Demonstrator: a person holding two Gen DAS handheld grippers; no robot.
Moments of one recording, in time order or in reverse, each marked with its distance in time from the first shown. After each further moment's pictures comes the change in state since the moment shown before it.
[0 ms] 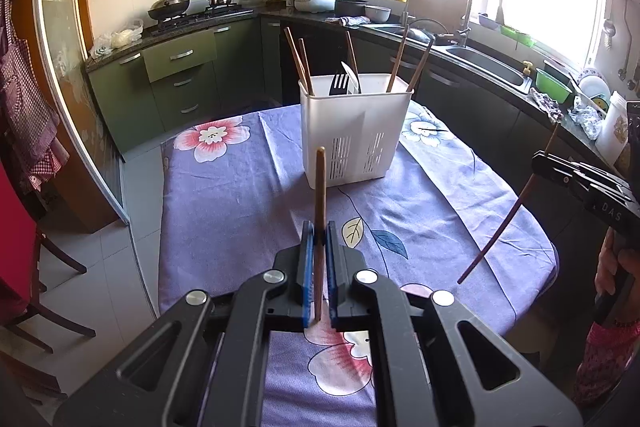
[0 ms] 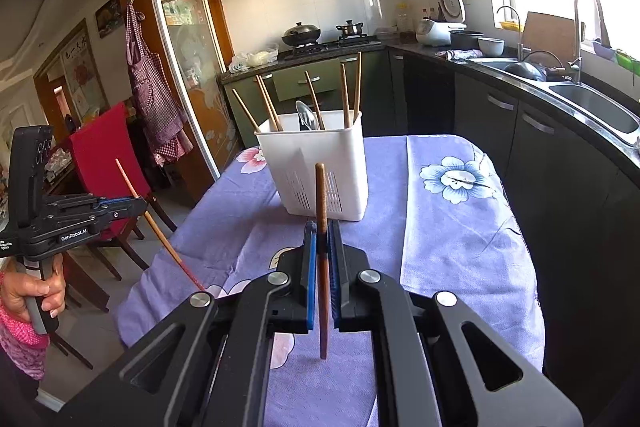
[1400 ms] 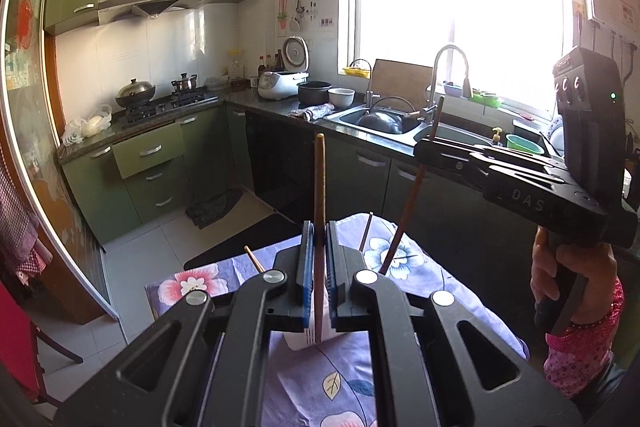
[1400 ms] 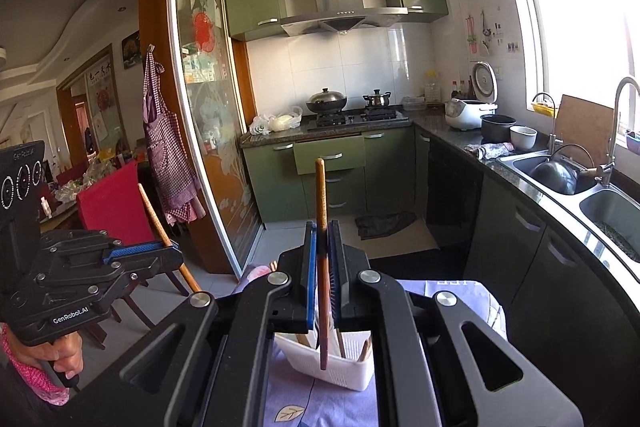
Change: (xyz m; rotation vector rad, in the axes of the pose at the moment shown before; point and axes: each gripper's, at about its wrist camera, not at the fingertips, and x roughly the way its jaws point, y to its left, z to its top) left arm -0.028 -0.026 0.192 0.102 -0.248 -0.089; right arm 0.036 0.018 0.247 -0.086 -0.188 0.061
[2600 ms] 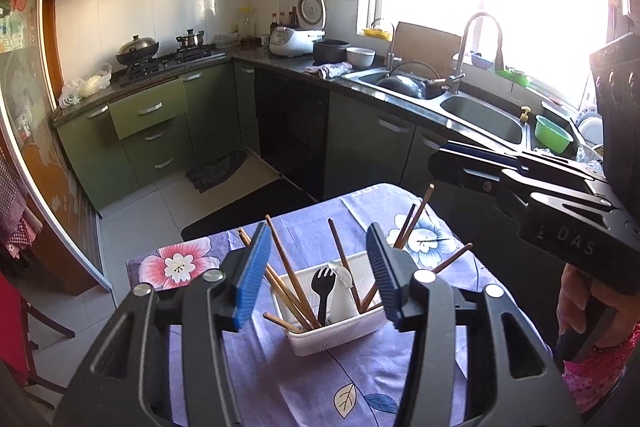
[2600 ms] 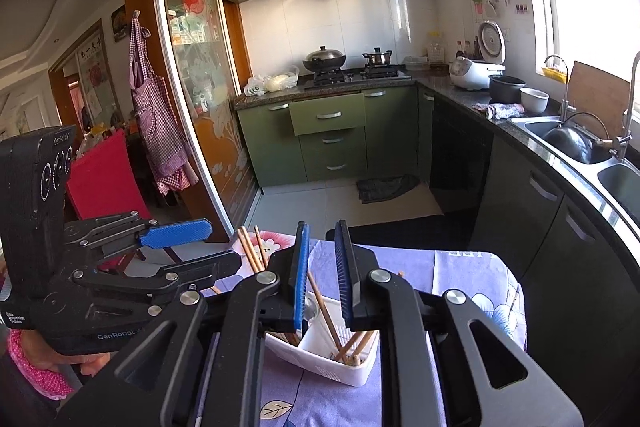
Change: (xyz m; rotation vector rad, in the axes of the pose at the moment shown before) left arm 0.100 0.029 -0.025 -0.059 0.117 0.024; right arm 0.085 -0.023 -0.044 0.004 0.131 0.011
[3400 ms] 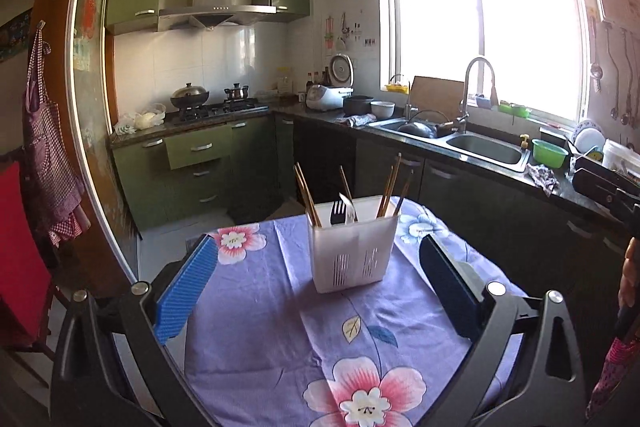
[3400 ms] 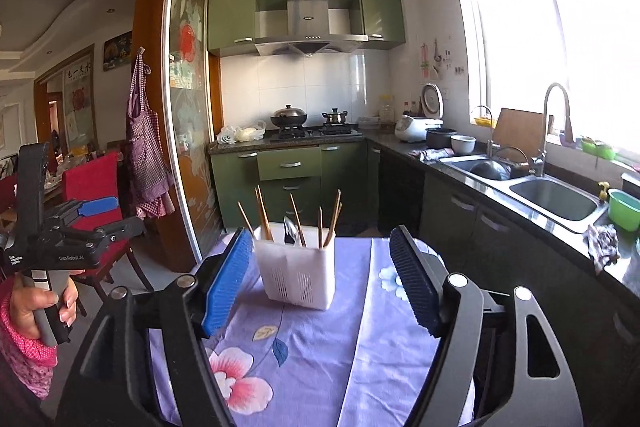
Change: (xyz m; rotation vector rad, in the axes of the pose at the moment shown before) left arm -0.170 -0.032 -0.145 -0.022 -0.203 0.142; right arm -0.252 0.055 -0.172 -0.018 -0.225 -0.189
